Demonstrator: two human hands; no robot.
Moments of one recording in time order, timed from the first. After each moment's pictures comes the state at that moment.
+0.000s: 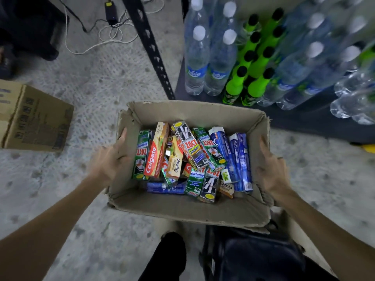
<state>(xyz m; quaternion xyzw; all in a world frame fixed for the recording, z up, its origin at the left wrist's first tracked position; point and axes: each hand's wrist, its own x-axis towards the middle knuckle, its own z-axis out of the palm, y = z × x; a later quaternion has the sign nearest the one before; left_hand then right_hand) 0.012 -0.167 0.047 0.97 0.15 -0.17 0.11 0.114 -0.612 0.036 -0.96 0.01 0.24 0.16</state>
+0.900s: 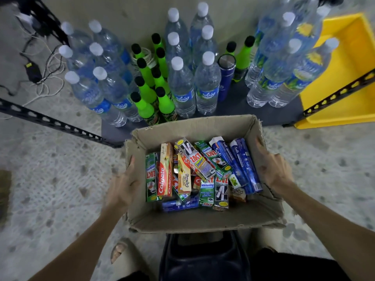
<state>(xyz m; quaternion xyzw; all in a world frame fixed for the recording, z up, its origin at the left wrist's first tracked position) 0.102 -0.425 -0.019 0.97 0.09 -0.18 0.14 0.157 -0.861 0.006 -0.96 0.09 0.22 0.11</state>
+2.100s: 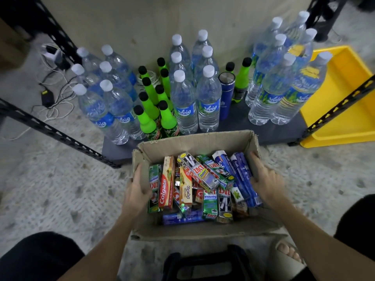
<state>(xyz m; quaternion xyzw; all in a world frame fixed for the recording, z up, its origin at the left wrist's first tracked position) 0.122 -0.459 -0.091 0.91 0.23 -0.12 0.32 0.153 -0.861 -0.110 -0.98 0.05 0.06 0.16</state>
